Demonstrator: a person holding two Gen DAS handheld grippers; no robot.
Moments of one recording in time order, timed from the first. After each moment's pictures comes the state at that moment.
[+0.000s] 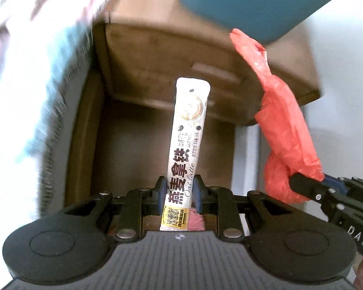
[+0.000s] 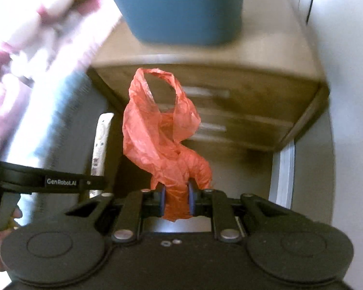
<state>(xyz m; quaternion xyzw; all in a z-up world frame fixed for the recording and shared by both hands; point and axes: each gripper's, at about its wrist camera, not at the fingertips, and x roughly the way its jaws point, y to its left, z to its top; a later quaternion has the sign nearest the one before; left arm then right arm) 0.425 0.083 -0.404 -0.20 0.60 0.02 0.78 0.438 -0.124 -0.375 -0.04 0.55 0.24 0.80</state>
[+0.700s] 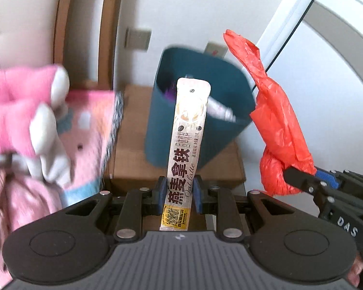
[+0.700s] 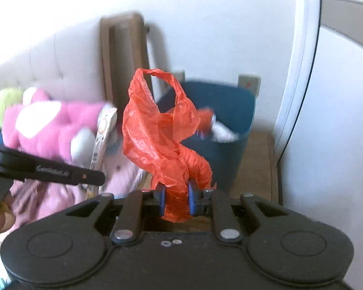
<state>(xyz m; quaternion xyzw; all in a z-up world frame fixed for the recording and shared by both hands) 0.446 0.125 -0.090 -0.14 0.45 -0.03 0.88 0.418 -0.102 -0.093 -0.04 0.36 0.24 0.90</state>
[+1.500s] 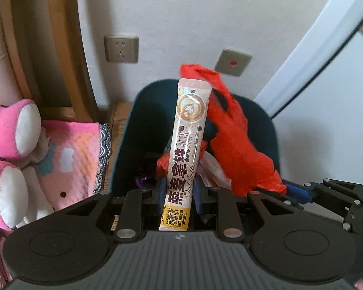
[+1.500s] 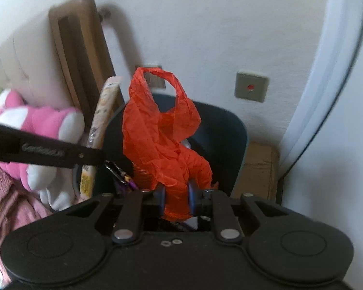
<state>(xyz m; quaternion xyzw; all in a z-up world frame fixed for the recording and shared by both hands) 0.689 0.068 -0.115 -0.13 0.52 0.03 0.84 0.653 -0.088 -0.125 -0.08 0.45 0.27 0.85</state>
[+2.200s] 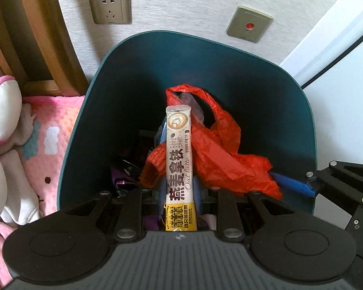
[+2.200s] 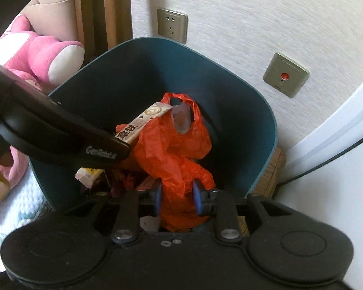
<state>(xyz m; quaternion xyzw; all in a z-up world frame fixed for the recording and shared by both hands) 0.723 0.050 -0.174 -0.13 0.58 0.04 0.80 0.688 -0.054 -0.175 -0.22 0.49 0.32 0.78</state>
